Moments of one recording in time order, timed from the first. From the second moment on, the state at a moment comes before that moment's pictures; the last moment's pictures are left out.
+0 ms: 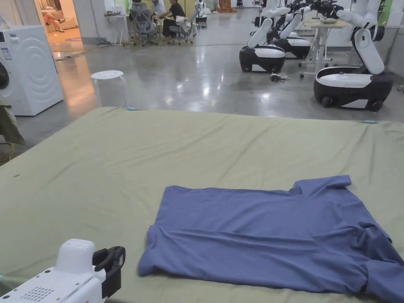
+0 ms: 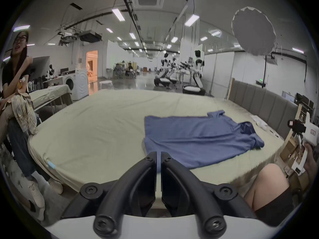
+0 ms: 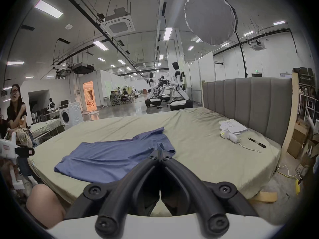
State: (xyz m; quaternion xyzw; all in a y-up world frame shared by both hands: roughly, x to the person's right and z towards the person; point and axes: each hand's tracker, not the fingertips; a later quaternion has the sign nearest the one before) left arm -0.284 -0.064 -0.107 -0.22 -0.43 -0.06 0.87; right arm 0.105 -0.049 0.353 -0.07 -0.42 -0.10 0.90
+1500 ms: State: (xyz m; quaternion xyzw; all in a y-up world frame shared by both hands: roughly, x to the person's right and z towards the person) left arm -0.187 -0.129 -0.186 -0.37 -0.44 -0.07 0.81; right arm 0.242 -0.151 0.246 -0.34 -0.37 -0.17 0.85
